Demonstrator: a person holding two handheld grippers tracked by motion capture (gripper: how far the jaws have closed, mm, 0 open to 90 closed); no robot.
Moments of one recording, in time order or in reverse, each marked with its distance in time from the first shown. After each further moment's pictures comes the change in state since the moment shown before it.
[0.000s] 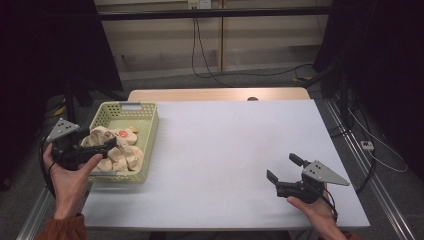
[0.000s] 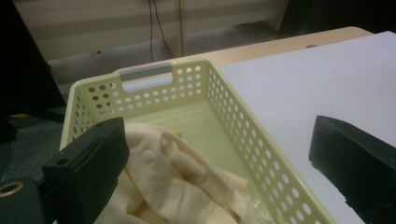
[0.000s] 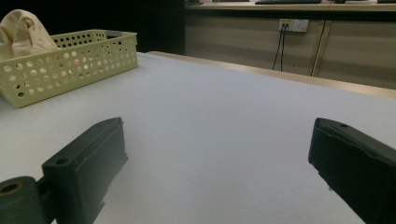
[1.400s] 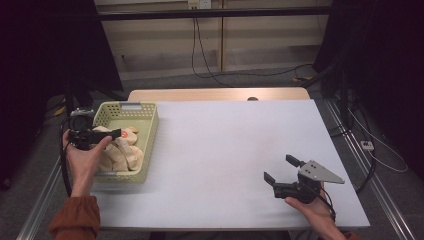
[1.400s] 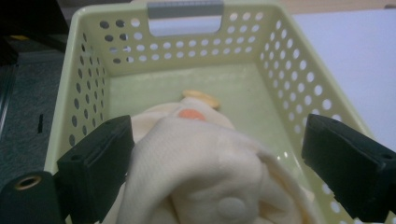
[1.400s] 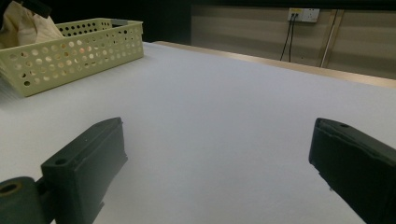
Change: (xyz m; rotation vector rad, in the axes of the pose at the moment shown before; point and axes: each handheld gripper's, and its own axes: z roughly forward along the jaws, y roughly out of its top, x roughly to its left) left arm 0.042 -0.003 0.079 0.249 0.079 -0.149; right arm 0.003 -0.002 0.005 0.041 0.025 -0.003
